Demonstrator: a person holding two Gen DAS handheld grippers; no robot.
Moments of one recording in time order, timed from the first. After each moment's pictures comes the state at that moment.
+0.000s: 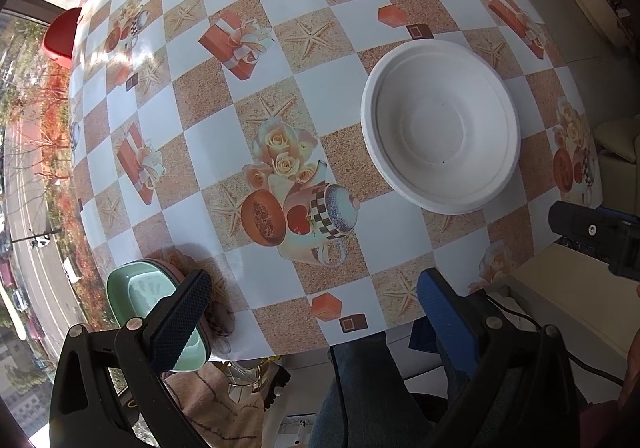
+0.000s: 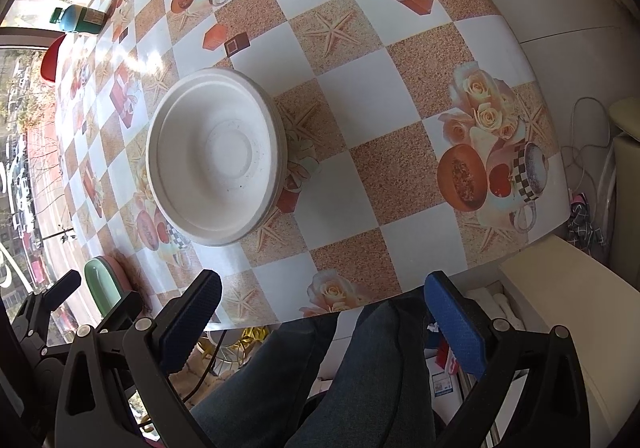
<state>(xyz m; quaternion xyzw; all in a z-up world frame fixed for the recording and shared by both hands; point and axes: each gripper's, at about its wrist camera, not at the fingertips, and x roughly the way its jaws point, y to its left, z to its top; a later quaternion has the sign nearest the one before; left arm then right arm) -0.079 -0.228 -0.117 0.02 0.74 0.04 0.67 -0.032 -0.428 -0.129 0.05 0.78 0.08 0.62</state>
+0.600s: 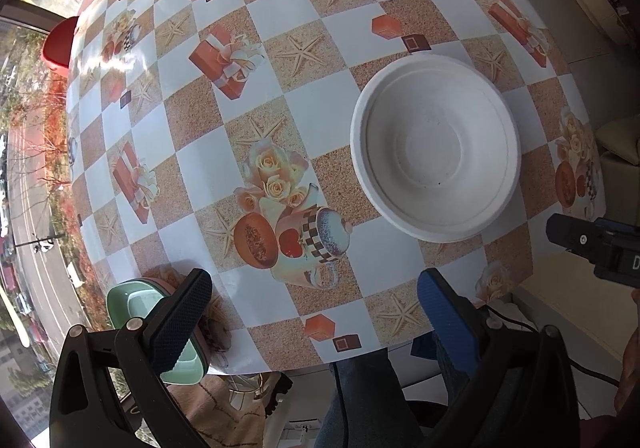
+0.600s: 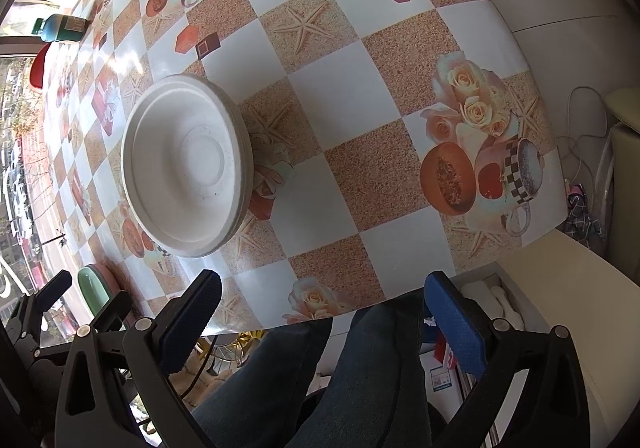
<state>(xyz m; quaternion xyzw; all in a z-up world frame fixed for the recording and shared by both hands) -0.061 -0.237 -0.122 0.03 0.73 0.04 0.68 -0.024 -0.445 -0.145 0.05 0.79 0.06 0.61</state>
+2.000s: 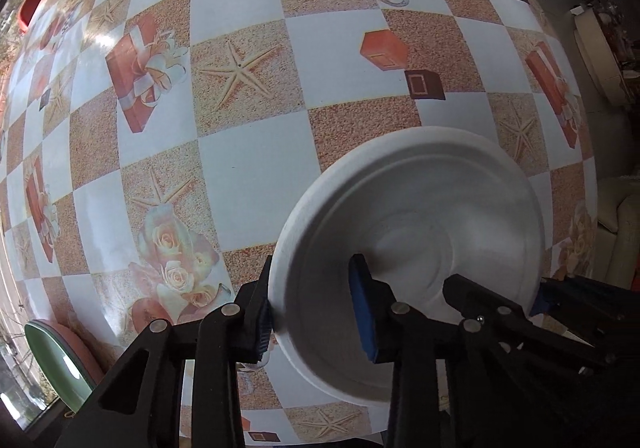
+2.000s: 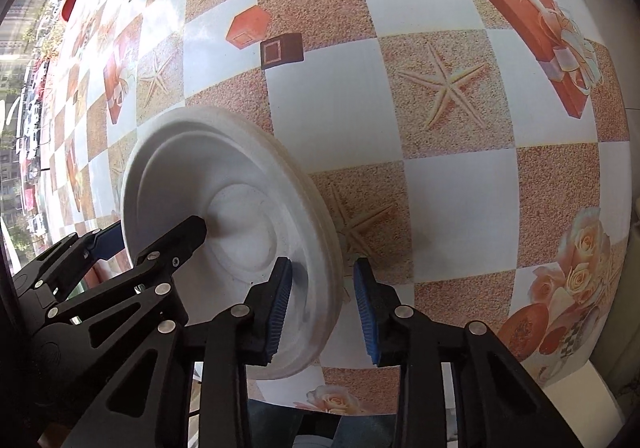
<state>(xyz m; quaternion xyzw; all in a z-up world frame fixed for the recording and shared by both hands) 0.018 -0.252 -0.207 -0.08 0.73 0.03 0.68 0.024 -0.353 -0.210 -0.02 0.77 0.18 0.61</state>
